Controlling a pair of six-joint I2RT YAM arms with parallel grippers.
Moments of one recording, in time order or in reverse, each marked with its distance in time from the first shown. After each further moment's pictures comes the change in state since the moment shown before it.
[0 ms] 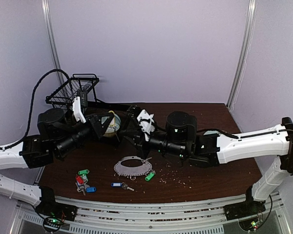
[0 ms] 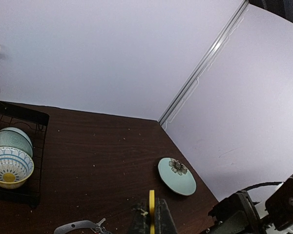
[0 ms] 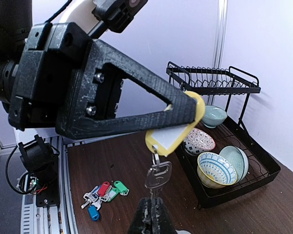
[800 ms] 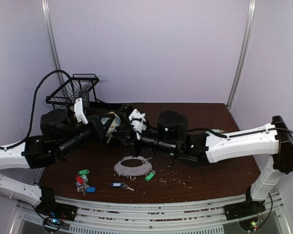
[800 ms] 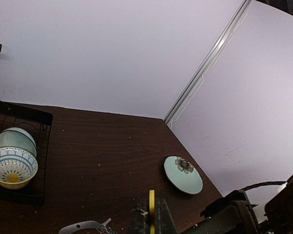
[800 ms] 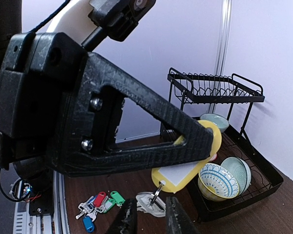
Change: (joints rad) left arm 0.000 0.010 -0.012 0.013 -0.023 0.020; right arm -0.013 0.092 0.070 0.054 -0.018 -0.024
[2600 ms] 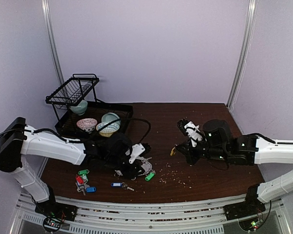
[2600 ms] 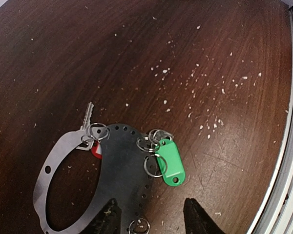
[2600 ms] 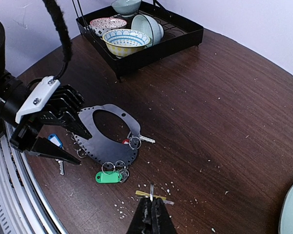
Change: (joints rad) left arm 0.063 0.631 0.069 -0.194 0.507 0.507; right arm -0.214 -0.539 -0.438 -0.596 0.087 0.231
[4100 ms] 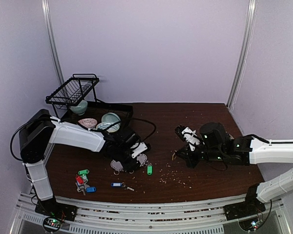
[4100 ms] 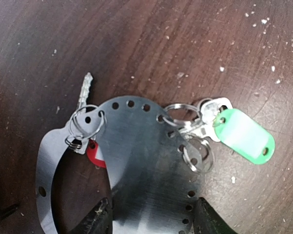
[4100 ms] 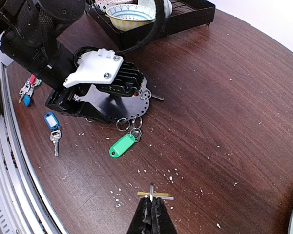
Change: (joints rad) left arm 0.137 0.280 0.249 -0.255 -0.076 0.204; right arm -0.055 0.050 -0.043 0.014 -0.111 -0.045
